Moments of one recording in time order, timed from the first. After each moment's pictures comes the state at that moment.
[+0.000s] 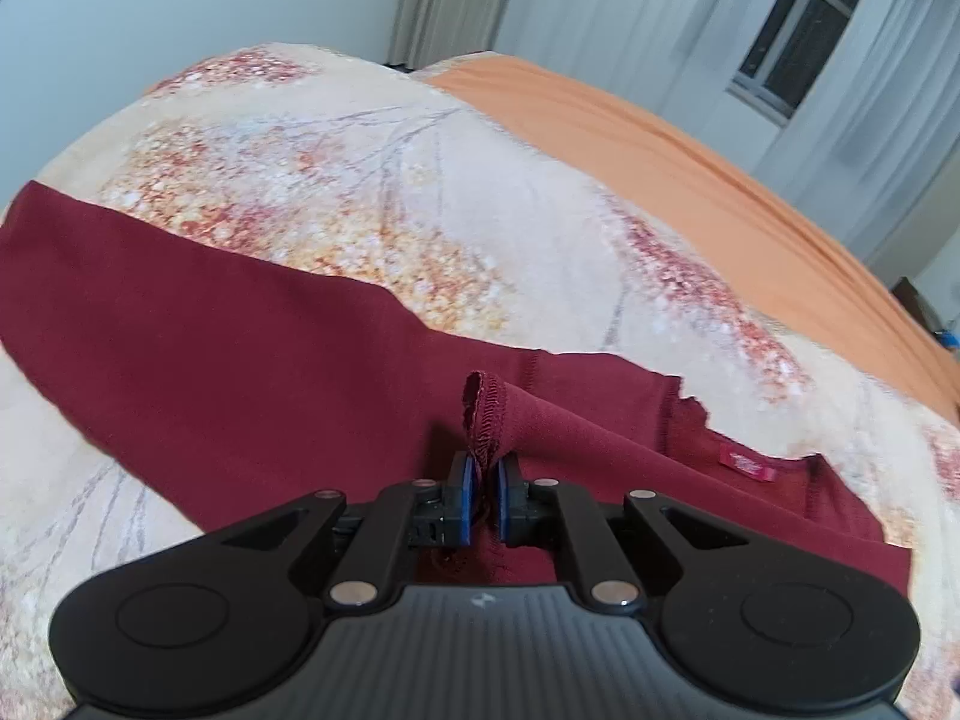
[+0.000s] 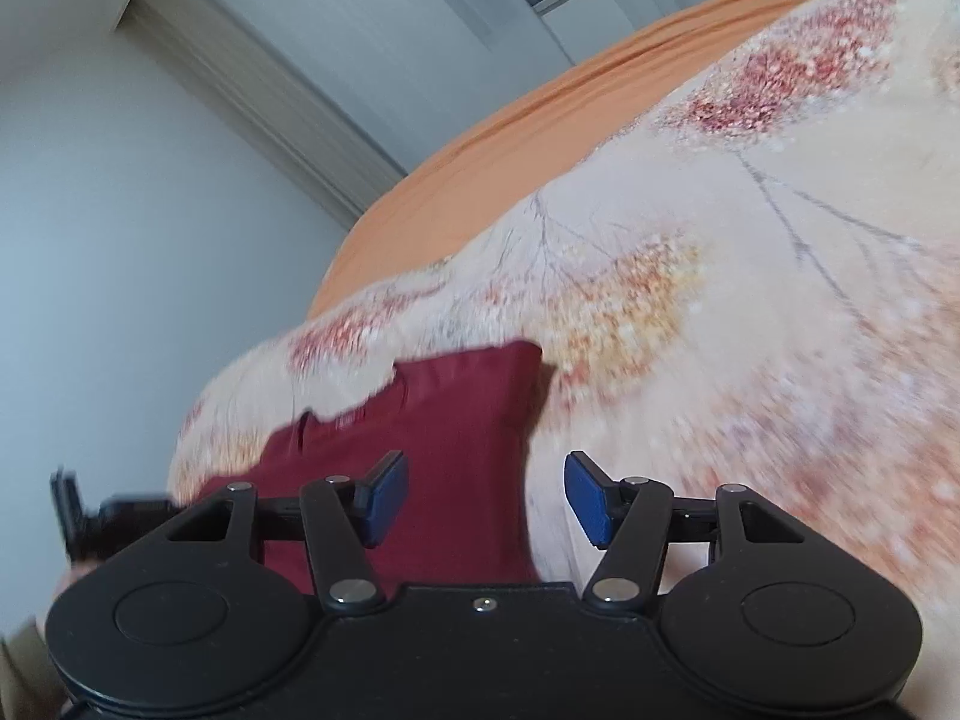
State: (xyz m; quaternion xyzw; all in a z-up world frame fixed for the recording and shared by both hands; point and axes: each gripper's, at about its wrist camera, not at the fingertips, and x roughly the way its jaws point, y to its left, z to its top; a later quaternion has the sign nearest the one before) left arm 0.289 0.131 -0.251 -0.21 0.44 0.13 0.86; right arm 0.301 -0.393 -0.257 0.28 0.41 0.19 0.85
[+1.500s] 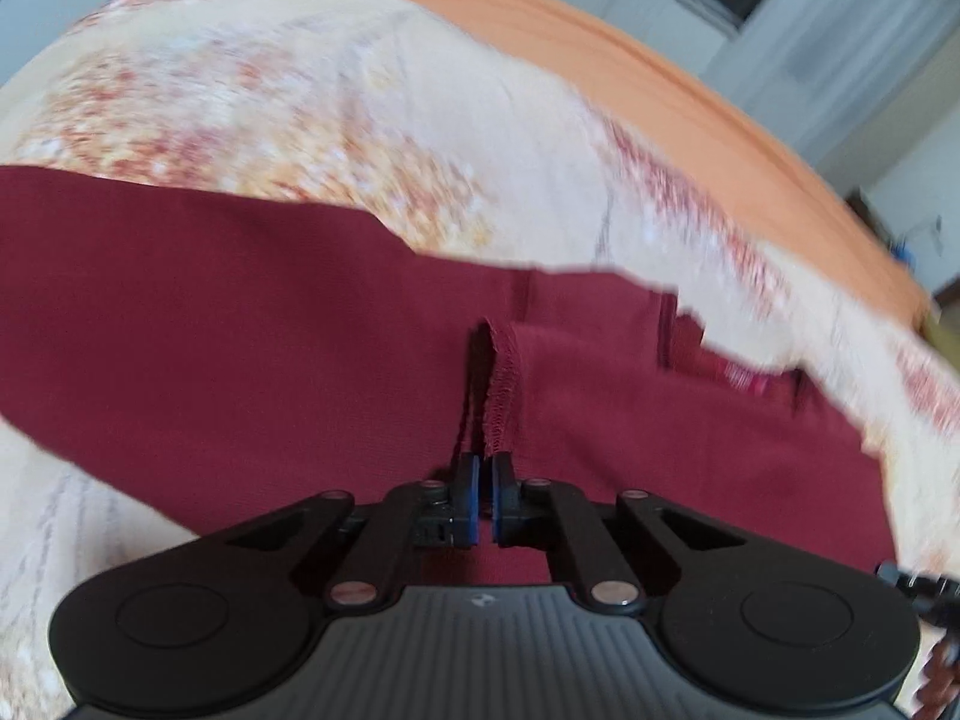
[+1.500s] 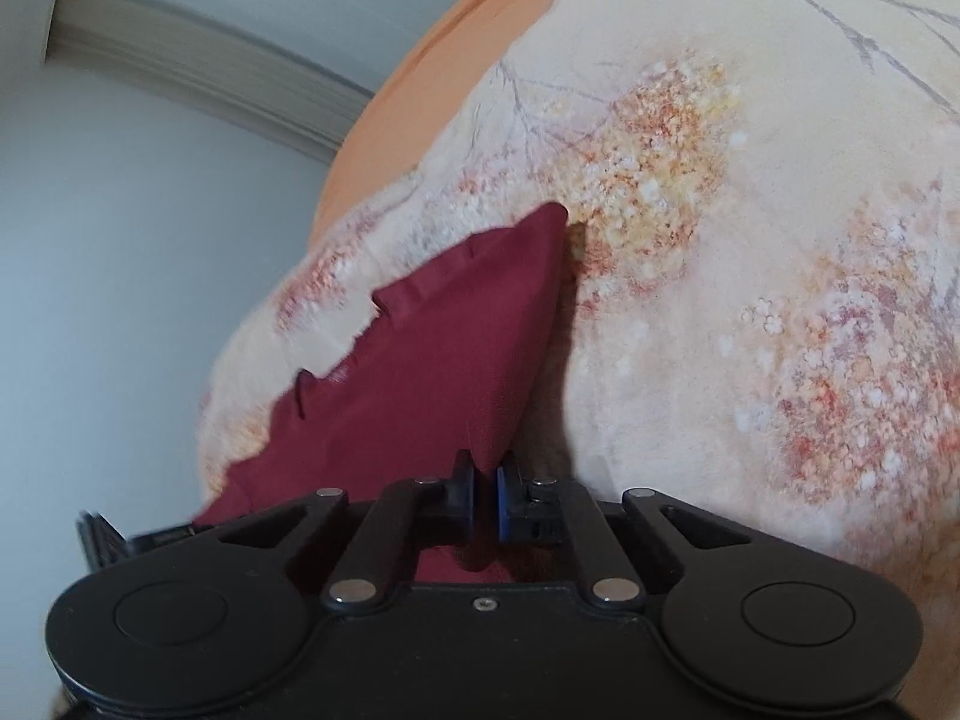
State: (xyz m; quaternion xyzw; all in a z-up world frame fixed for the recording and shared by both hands) left arm 0.296 0.160 -0.273 -0.23 0.51 0.05 0.83; right arm 0.331 -0.364 -0.310 0.36 0.51 0.20 0.76
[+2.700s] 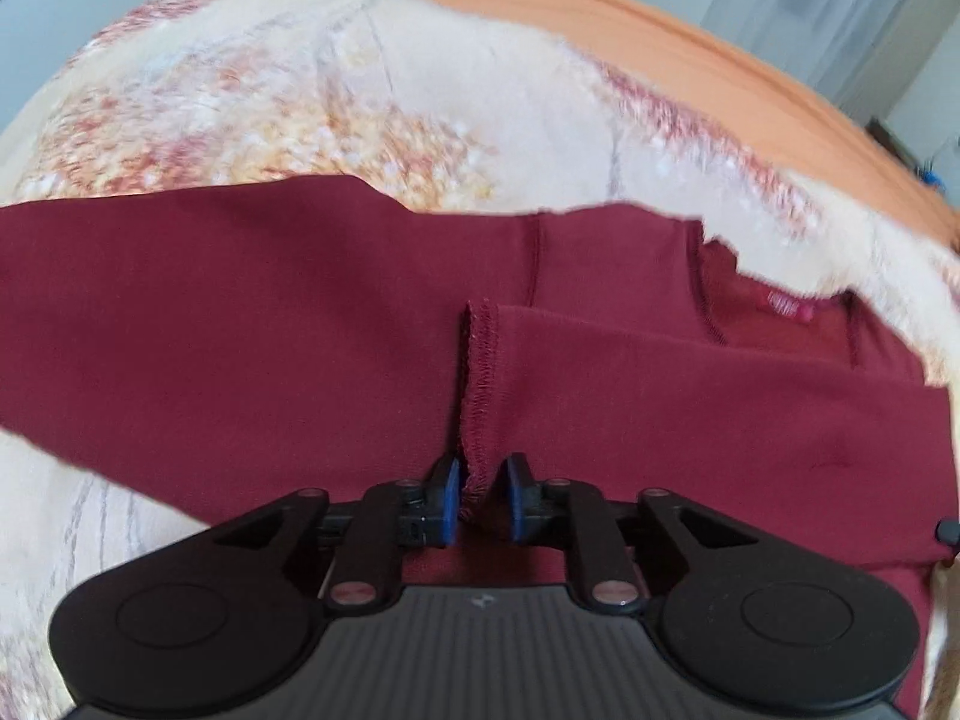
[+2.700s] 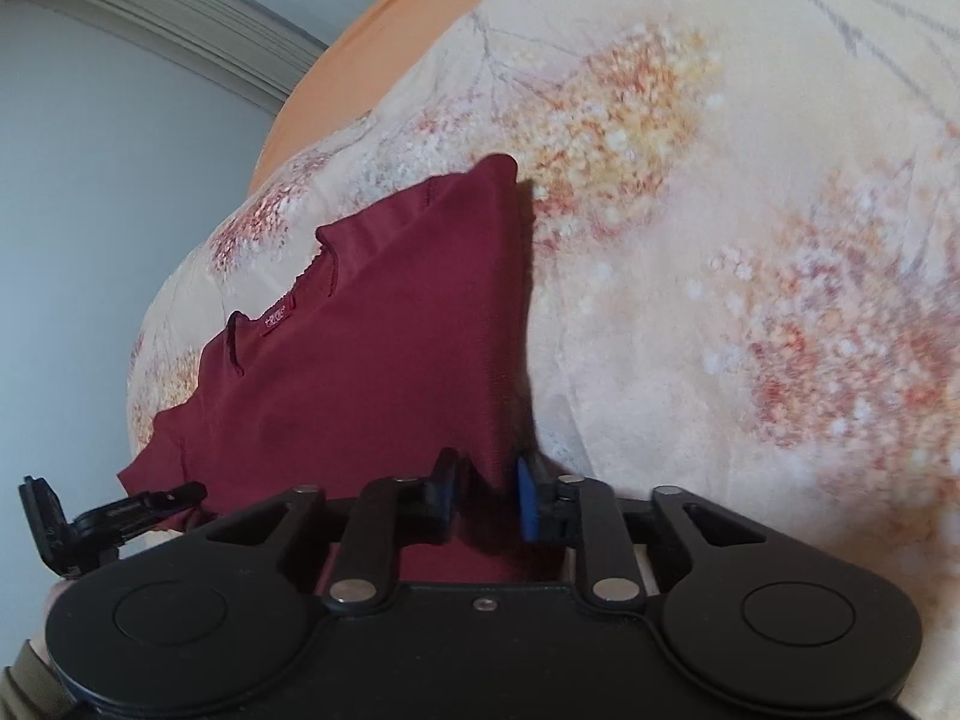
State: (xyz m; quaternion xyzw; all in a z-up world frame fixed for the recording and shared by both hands) left arm 0.298 0.131 -0.294 -0.14 0.53 0.06 0.83; right arm 0.321 -0.346 -0.306 0.27 0.55 0.17 0.77
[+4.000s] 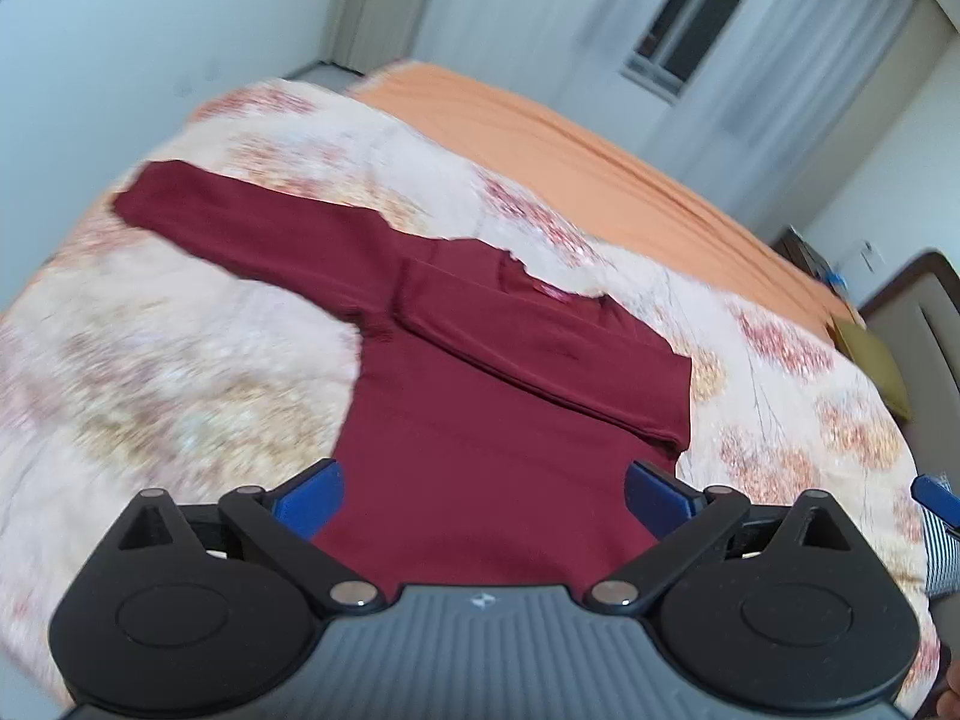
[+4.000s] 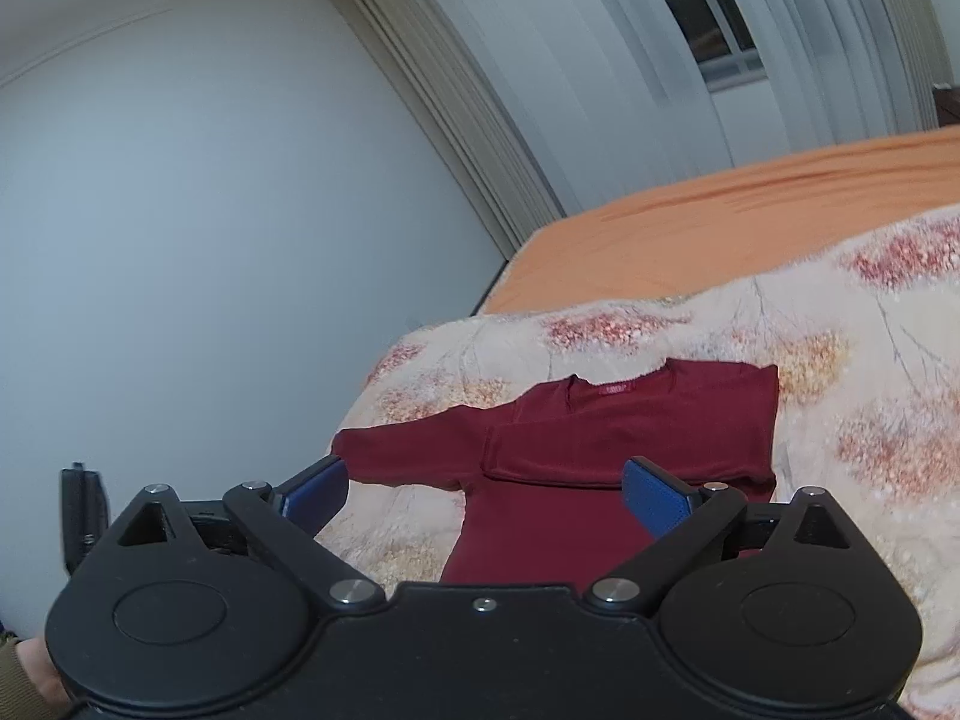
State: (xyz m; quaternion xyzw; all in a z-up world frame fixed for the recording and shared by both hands) left arm -0.002 0.057 -0.064 -0.22 0.43 0.06 0.87; right arm 0.046 -0.299 0.003 0.18 0.34 0.30 0.87
